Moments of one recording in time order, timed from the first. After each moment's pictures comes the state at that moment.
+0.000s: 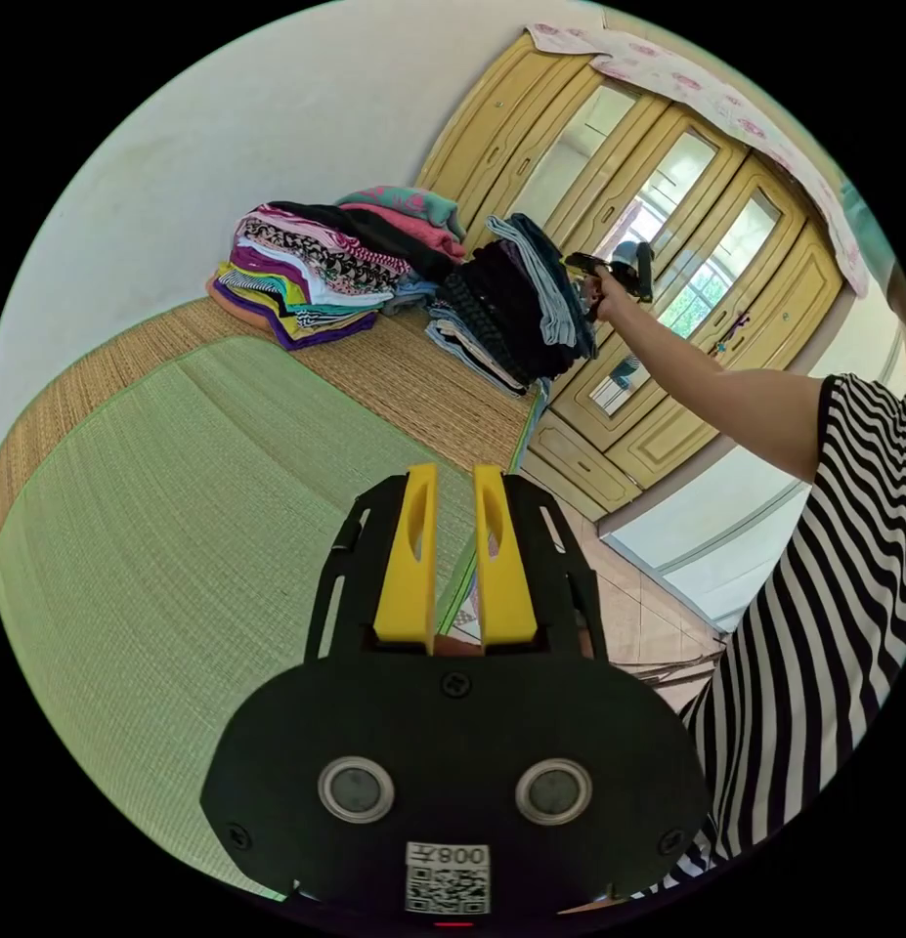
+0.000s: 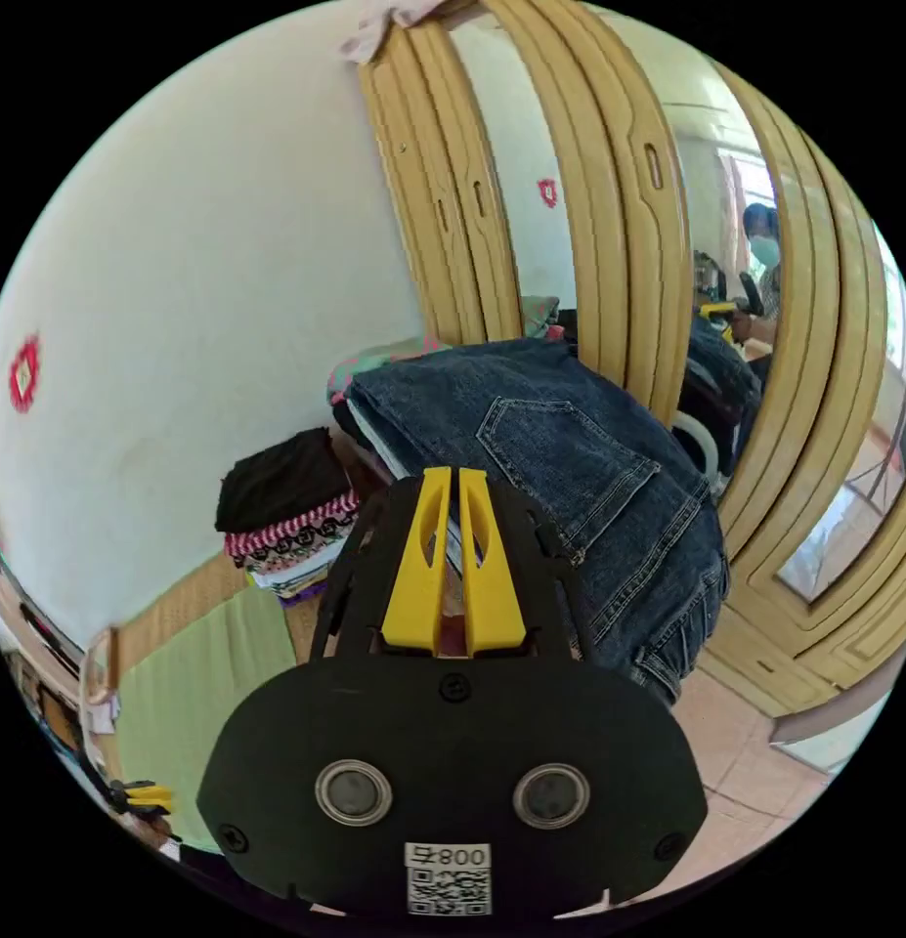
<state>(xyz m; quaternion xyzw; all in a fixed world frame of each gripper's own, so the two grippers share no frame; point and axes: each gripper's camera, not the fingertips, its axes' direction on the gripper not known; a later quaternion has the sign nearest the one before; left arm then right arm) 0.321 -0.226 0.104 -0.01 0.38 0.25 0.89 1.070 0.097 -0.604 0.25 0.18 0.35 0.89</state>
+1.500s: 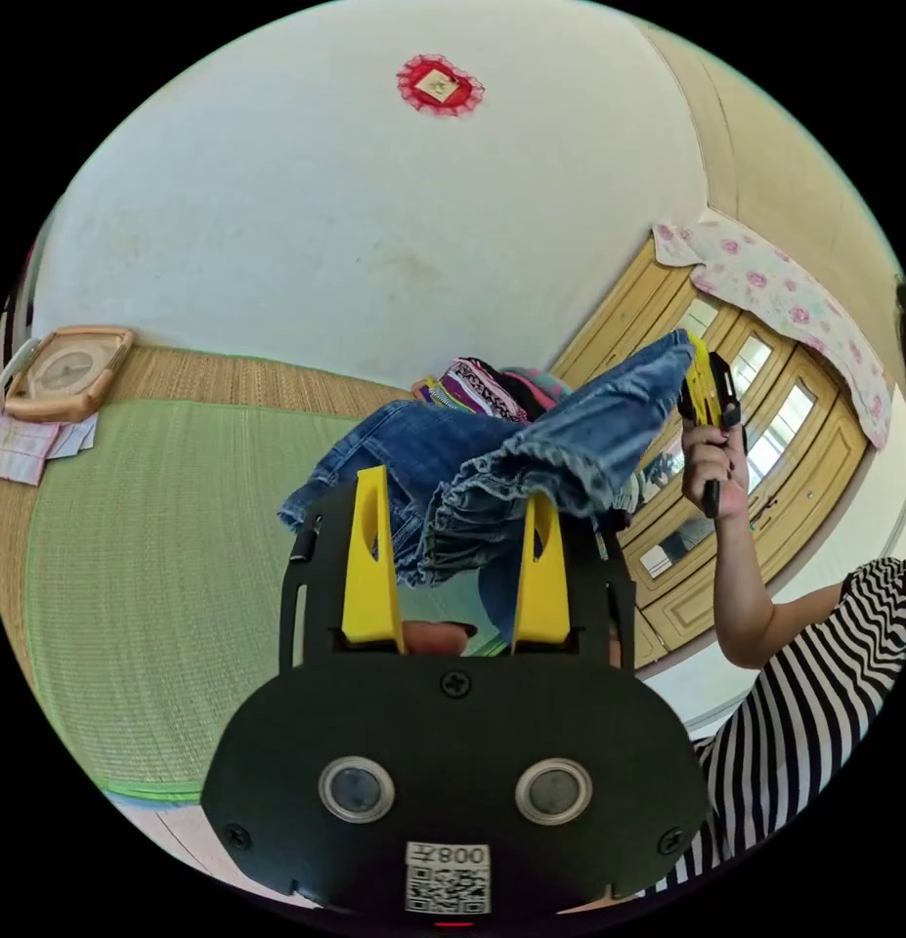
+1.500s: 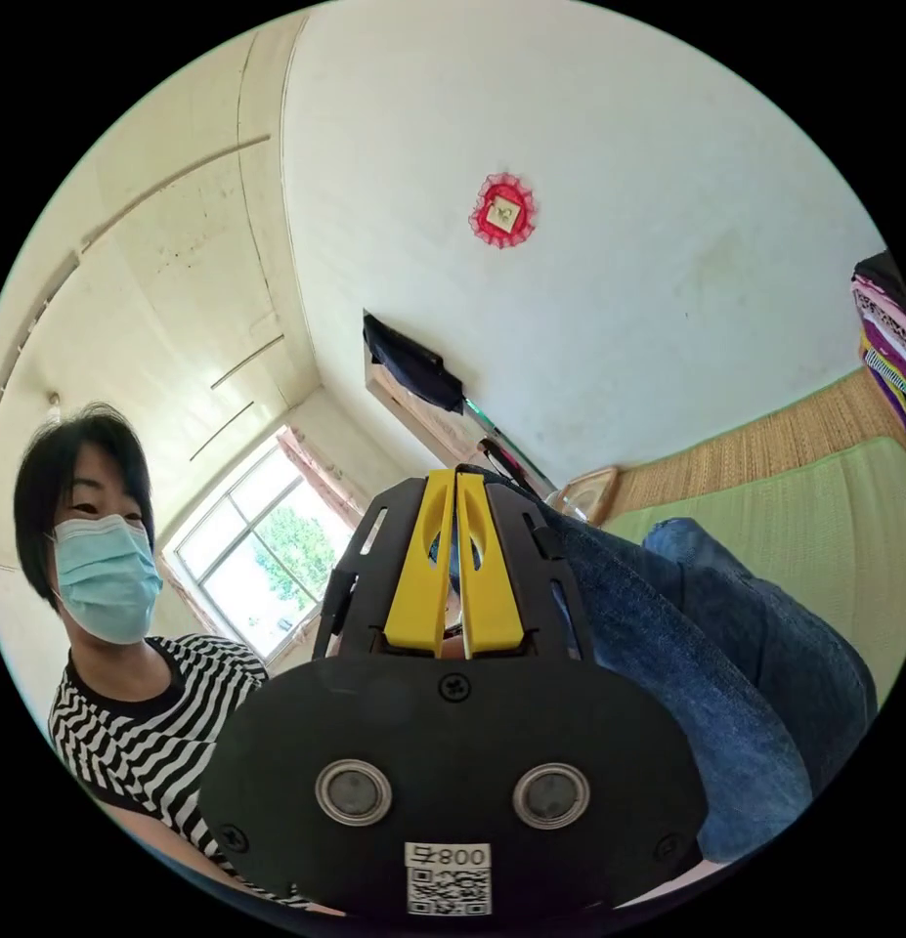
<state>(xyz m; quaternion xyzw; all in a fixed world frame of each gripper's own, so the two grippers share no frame) -0.211 -0.124 -0.025 0.16 0.36 -0.01 0.92 0.619 -0.022 -0.431 0.21 -0.50 0.05 0.84</state>
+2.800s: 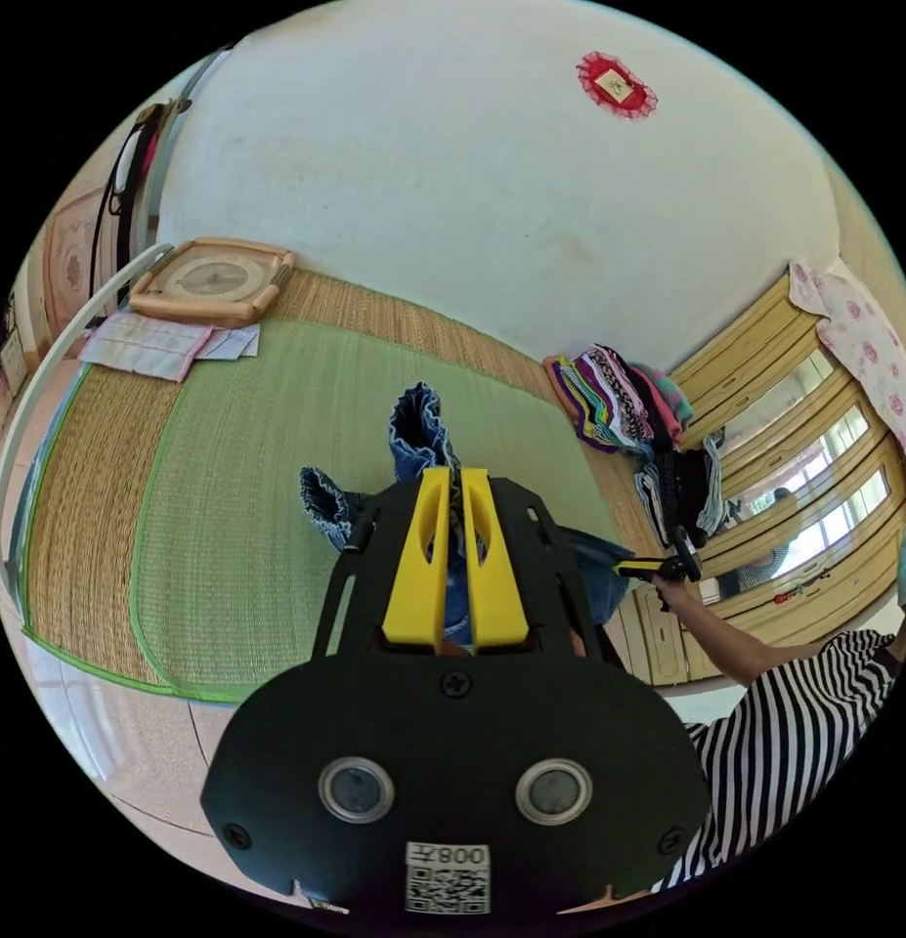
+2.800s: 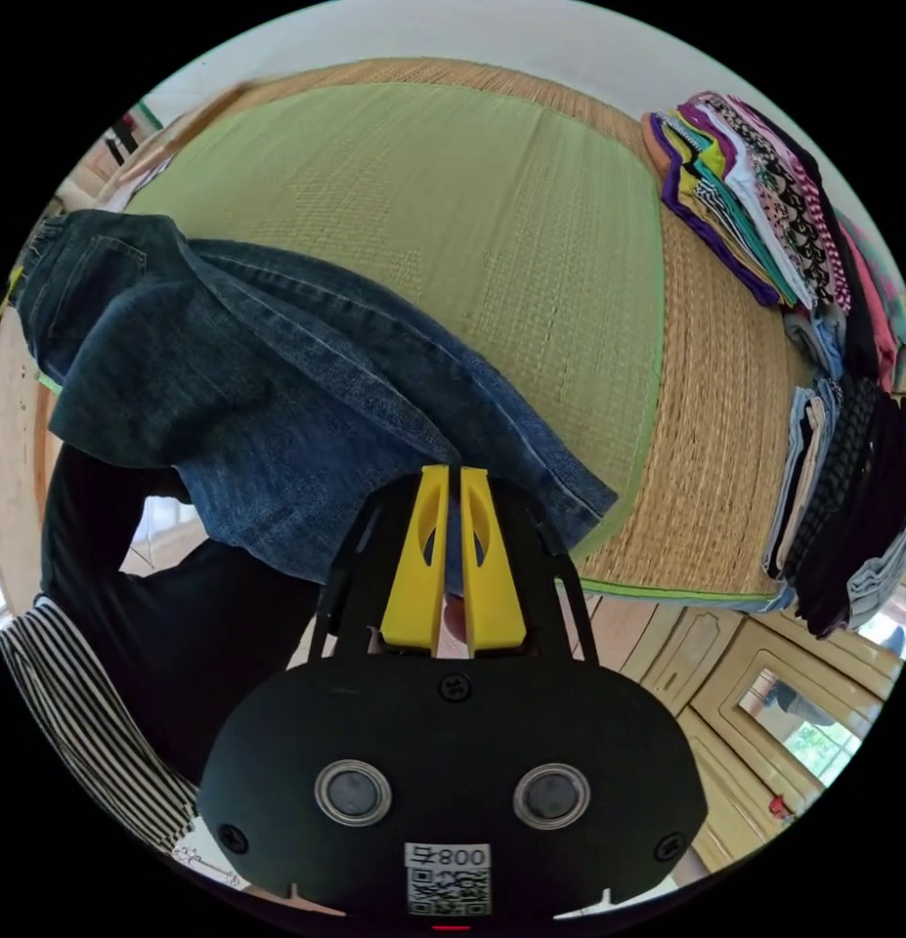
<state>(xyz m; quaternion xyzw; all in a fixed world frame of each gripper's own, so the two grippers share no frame) -0.545 -0.075 -0.034 0.07 0.22 -0.12 0.97 0.492 -0.064 -0.027 -0.29 0.07 -0.02 0.95</state>
